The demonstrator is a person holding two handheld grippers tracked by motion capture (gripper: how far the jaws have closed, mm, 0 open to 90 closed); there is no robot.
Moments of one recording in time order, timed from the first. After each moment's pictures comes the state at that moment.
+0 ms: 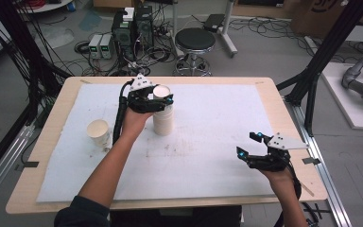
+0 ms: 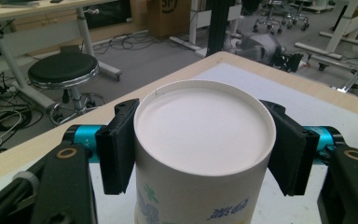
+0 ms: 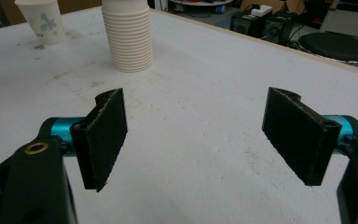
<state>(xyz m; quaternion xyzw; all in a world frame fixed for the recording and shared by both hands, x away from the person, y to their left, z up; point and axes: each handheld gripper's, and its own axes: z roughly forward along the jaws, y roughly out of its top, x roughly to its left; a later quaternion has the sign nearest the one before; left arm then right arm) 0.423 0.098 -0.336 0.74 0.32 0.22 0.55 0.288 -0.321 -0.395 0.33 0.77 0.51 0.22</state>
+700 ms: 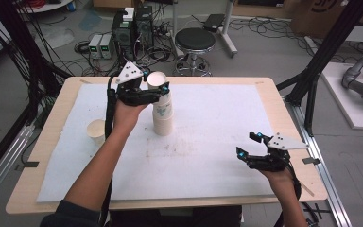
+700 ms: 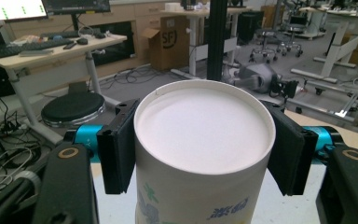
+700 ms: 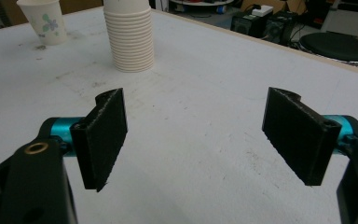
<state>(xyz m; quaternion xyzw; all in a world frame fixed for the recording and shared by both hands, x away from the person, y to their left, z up) 0.398 0.113 -0.283 0.70 0.29 0.26 0.59 0.287 -0.320 -0.395 0.33 0.76 0.51 0.22</state>
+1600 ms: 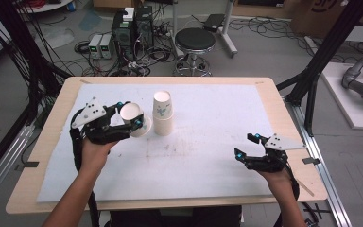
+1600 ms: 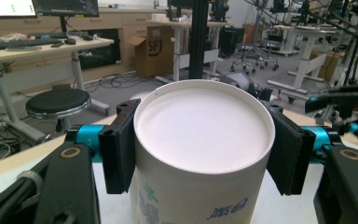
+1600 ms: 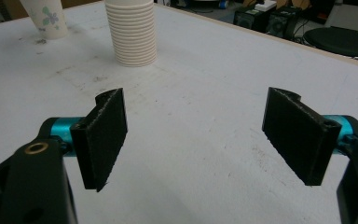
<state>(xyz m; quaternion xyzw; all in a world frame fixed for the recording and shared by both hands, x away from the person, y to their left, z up) 0.309 0.179 -0.330 0.69 0.28 0.23 0.62 0.287 -0.316 -0.399 0.33 0.77 0.50 0.21</state>
